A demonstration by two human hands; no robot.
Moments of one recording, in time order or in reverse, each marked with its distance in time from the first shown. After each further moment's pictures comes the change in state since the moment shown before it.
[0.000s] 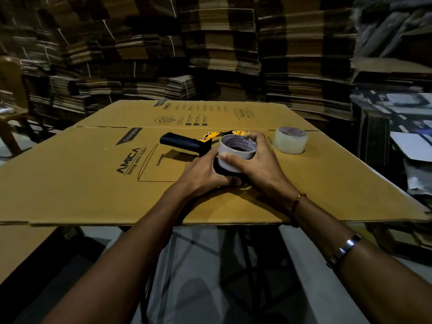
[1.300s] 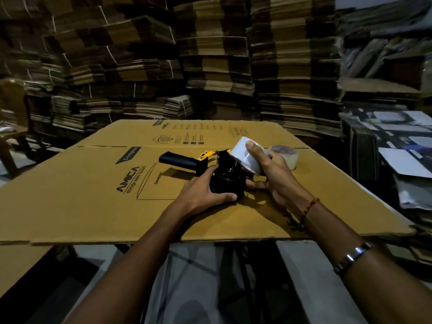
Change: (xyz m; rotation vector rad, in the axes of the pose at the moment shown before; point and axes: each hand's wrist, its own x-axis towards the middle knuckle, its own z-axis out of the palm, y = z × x) left_hand -0.001 -0.002 0.003 0.009 -0.016 -0.053; right_hand 0.012 -0.011 -0.041 0.512 -0.041 0.326
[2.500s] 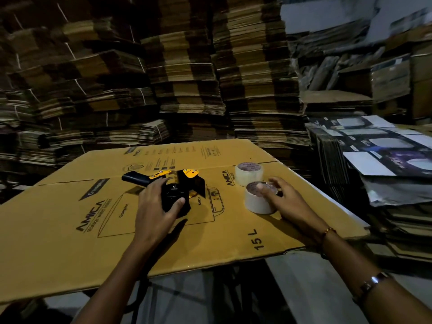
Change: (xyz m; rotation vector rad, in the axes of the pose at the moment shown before) left_hand 0.000 -0.001 0.005 0.077 0.513 0.070; right_hand -0.013 0.025 -0.125 -0.543 0.175 -0.140
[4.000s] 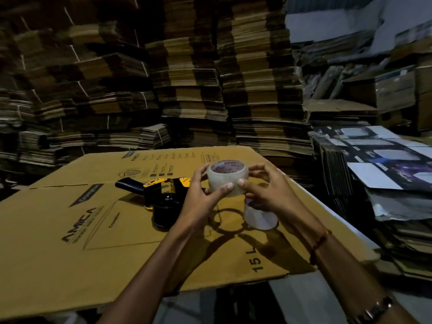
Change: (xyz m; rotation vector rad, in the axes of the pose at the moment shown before) left_hand 0.030 0.094 0.042 -0.769 -0.246 -0.127; right_hand 0.009 -0.067 0.013 0.284 -0.077 -0.136
